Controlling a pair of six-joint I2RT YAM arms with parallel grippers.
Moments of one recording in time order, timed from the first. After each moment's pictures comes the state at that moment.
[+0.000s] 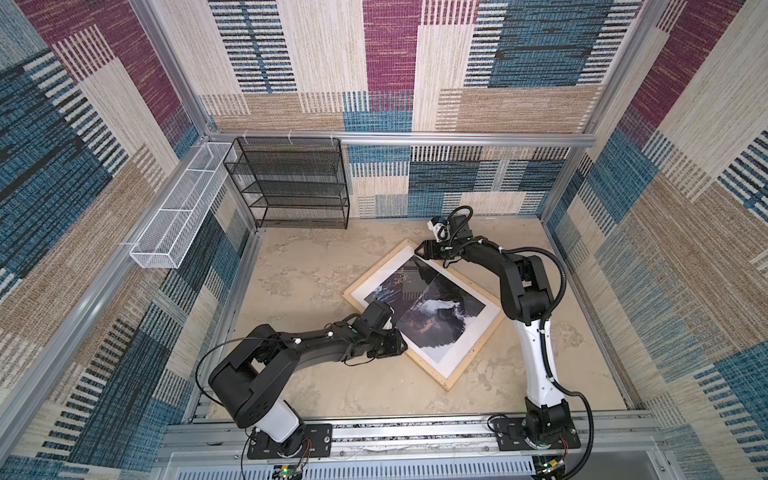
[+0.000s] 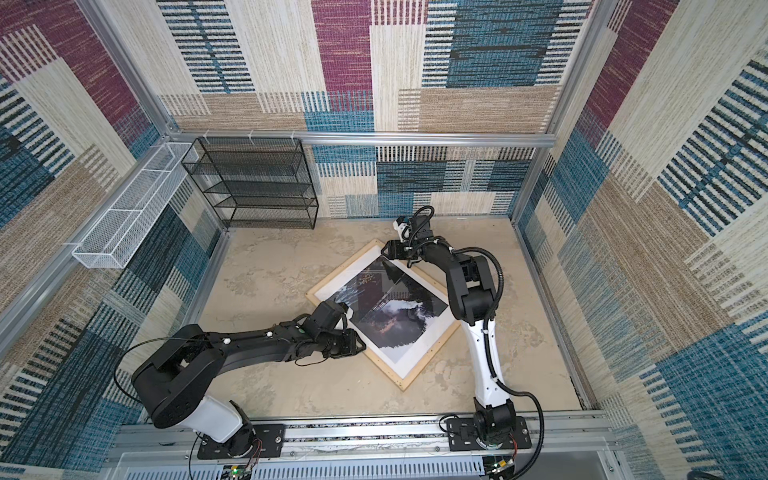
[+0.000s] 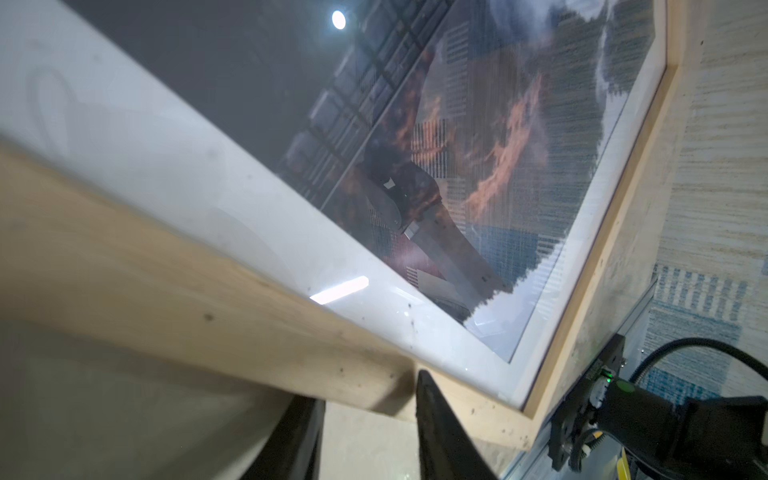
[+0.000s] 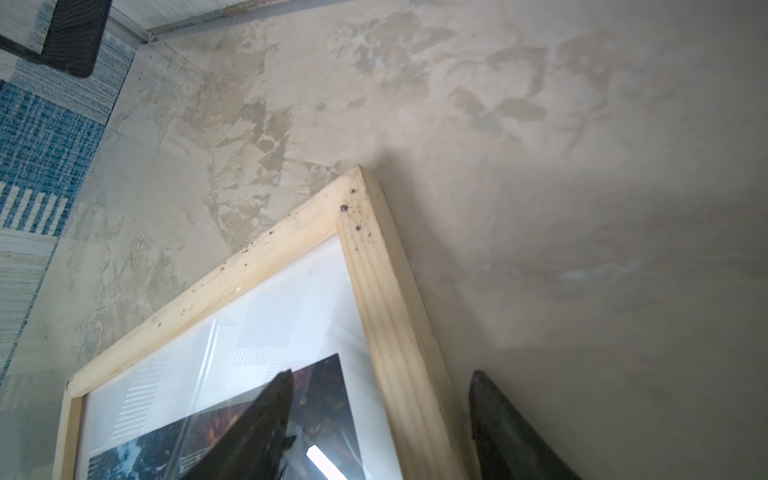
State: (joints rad) left arm -0.78 1.57 0.70 -0.09 0.29 -0.81; right arm 0.28 2.41 1.85 -0.28 -0.52 0.19
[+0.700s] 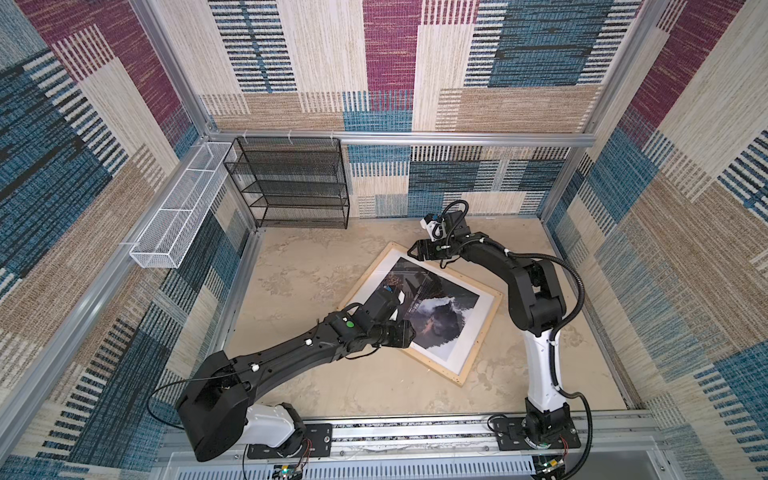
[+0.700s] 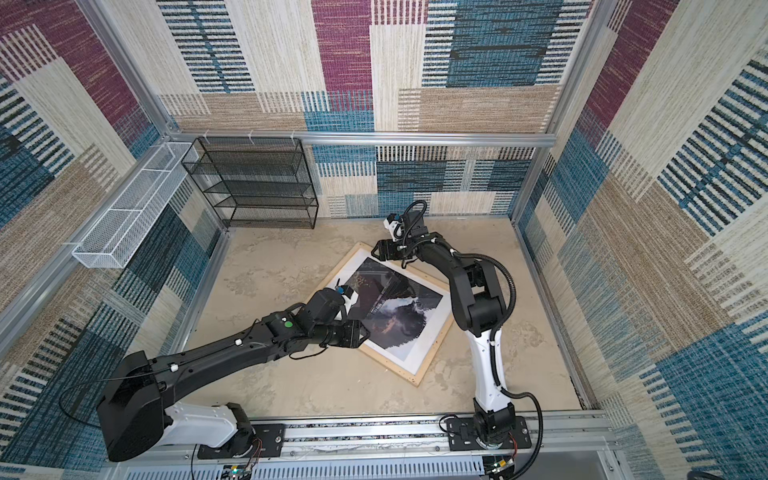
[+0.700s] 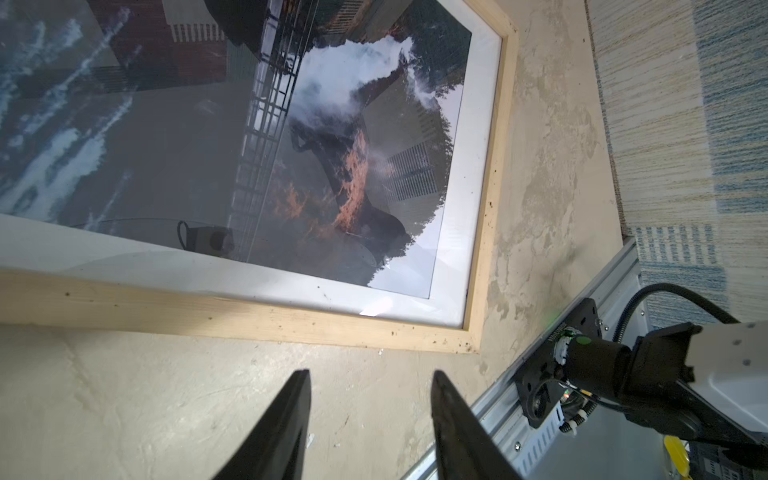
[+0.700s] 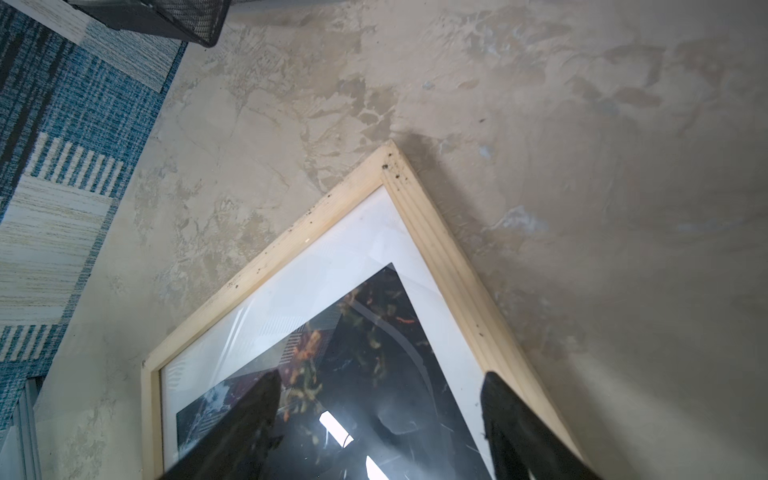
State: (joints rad) left arm -0.86 1.36 0.91 -0.40 0.15 -0.66; right arm 0.31 2.20 1.72 -0.35 -0.50 0.18
